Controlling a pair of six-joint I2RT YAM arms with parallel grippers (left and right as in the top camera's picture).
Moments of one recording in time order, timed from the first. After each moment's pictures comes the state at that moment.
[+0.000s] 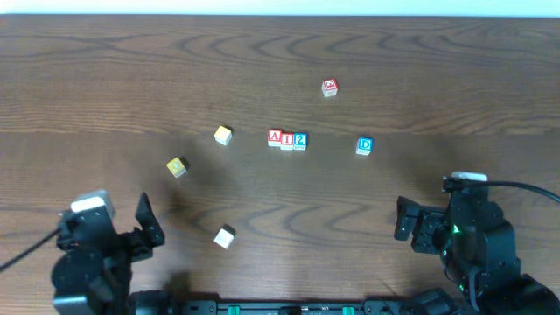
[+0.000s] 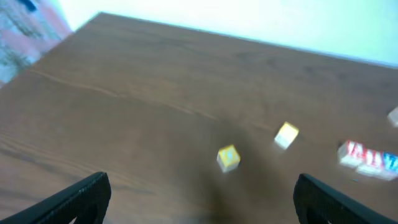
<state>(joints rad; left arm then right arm) 0.07 0.25 0.71 -0.89 -0.10 -0.11 0.34 0.60 0.92 -1.12 0.22 0.40</state>
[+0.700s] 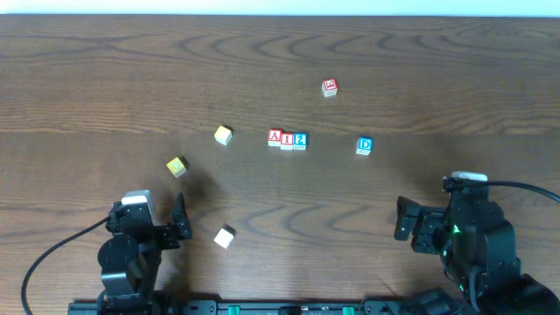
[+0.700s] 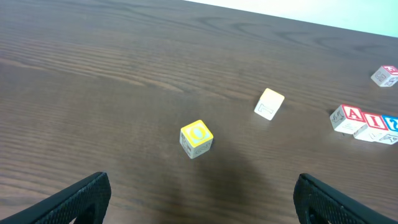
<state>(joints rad) 0.07 0.07 0.21 -0.55 0.07 -0.12 0.34 0.60 0.92 -1.12 0.22 0.40</state>
